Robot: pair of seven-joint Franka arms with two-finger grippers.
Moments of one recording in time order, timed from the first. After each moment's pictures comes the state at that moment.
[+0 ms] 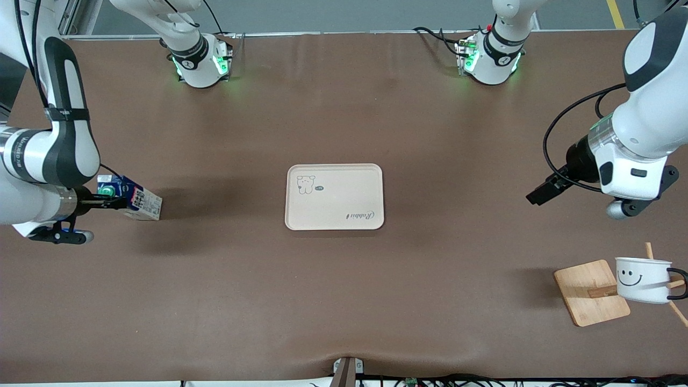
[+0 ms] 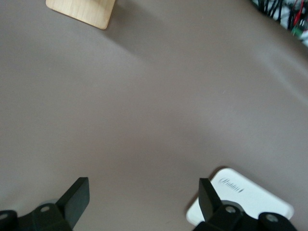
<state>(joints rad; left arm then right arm) 0.57 0.31 -0.90 -1.44 0.18 1.63 -0.86 -0.01 0.40 -0.14 -1.64 -0.05 1.75 -0.03</state>
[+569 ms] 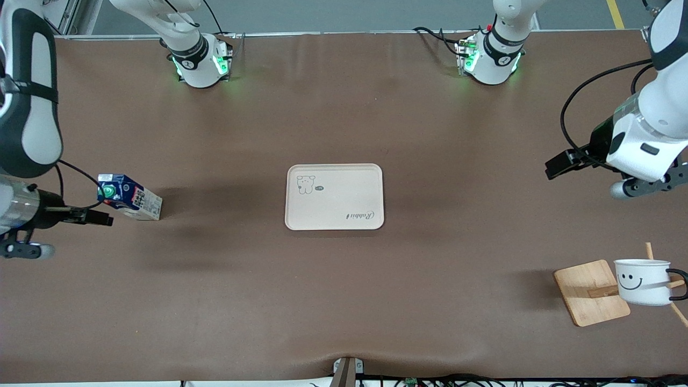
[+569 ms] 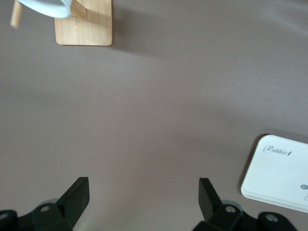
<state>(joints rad) 0.60 0.22 -0.88 -1.42 0.18 1.53 -0.50 -0.01 0.40 -0.13 -1.41 0.10 1.75 -0.03</state>
